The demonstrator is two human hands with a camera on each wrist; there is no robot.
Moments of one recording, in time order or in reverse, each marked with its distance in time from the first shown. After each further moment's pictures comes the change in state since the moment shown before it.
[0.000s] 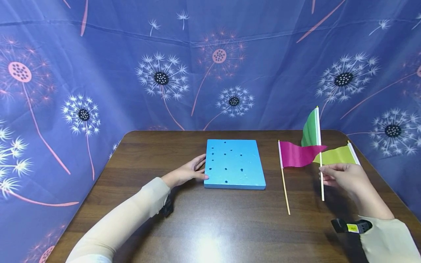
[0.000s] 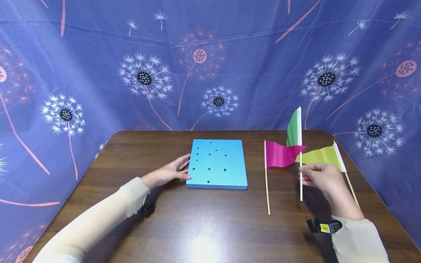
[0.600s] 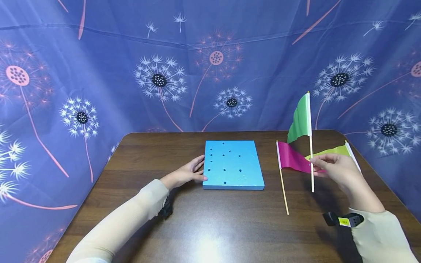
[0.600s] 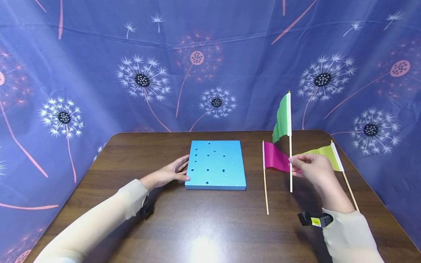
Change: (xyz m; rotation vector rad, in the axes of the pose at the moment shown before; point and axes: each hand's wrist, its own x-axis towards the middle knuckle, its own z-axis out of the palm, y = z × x) left_hand -0.003 0.003 0.003 0.012 0.012 0.001; right_hand 0.024 0.000 0.004 0.142 -0.010 -0.170
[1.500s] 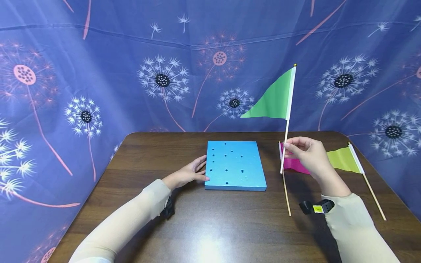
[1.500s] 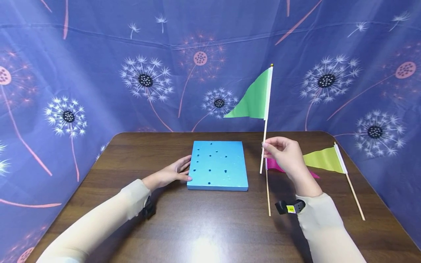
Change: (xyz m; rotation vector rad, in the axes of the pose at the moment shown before) left_hand 0.001 -0.003 0.000 -0.009 0.006 0.002; right_hand -0.004 -0.086 0.084 -0.007 0.040 -0.244
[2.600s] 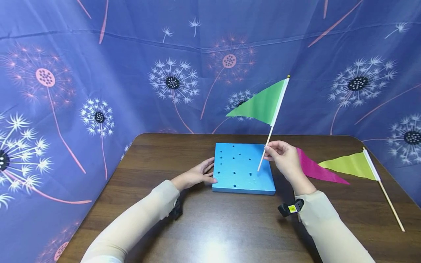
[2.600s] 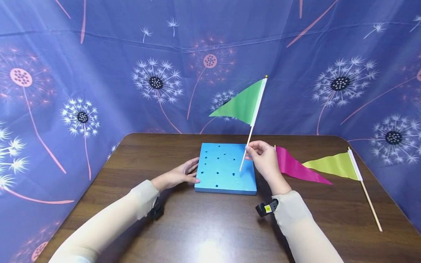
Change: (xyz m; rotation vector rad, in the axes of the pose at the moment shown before) left_hand 0.001 0.000 0.001 0.014 0.010 0.023; right_hand 0.026 0.029 0.082 0.083 0.033 -0.065
